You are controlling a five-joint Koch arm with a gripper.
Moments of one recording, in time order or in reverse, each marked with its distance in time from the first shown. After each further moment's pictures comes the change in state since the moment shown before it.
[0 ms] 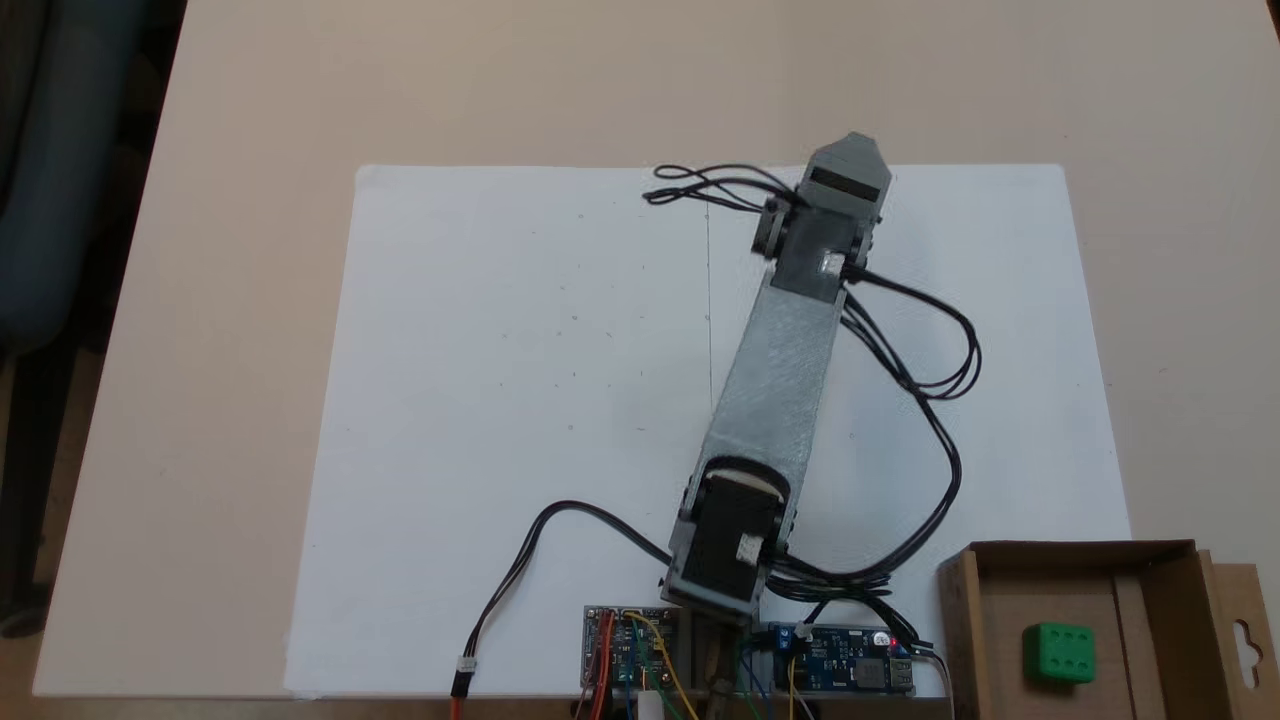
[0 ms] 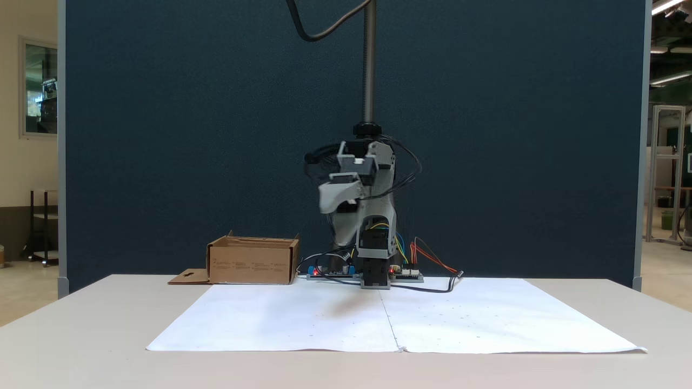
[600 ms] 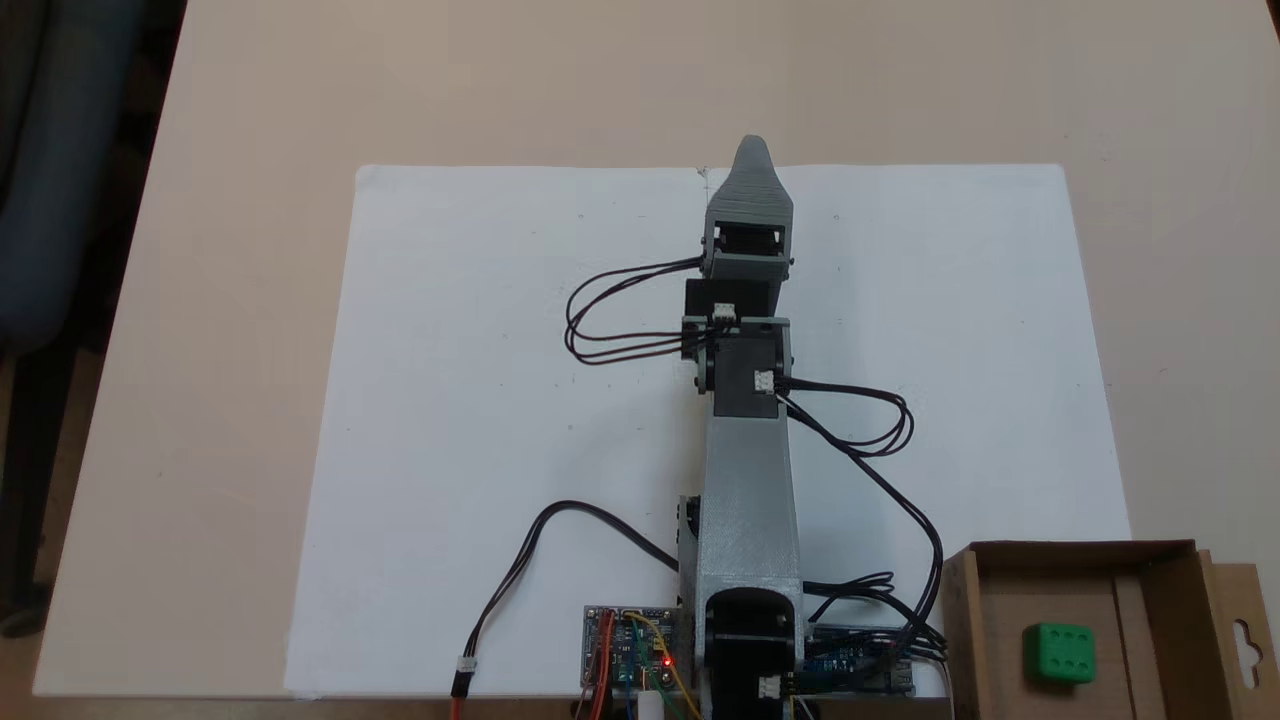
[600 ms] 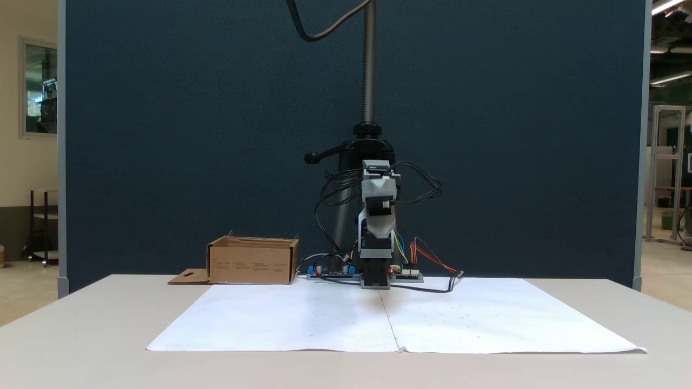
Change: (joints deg) arm -14.9 20.7 27.8 -35.9 0.0
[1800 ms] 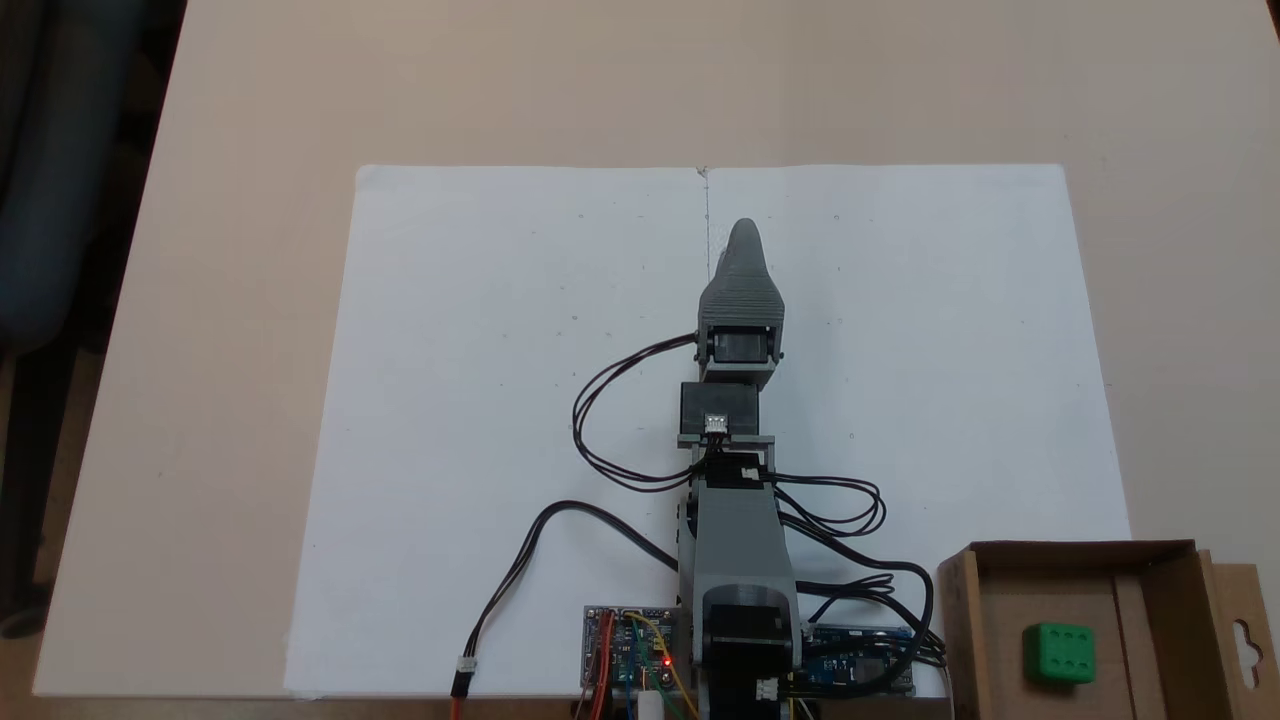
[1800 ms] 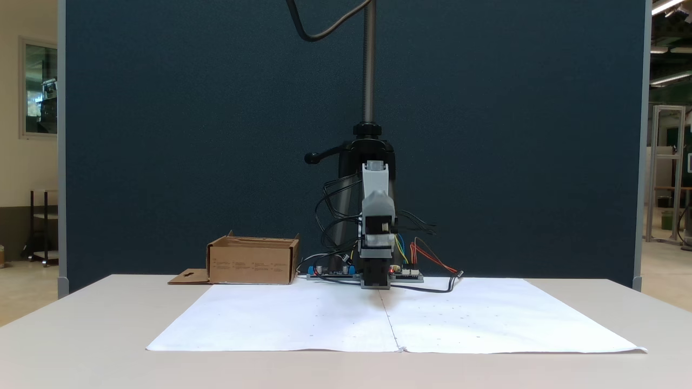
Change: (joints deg) arm 0.4 0.8 40.2 -67.3 -0.1
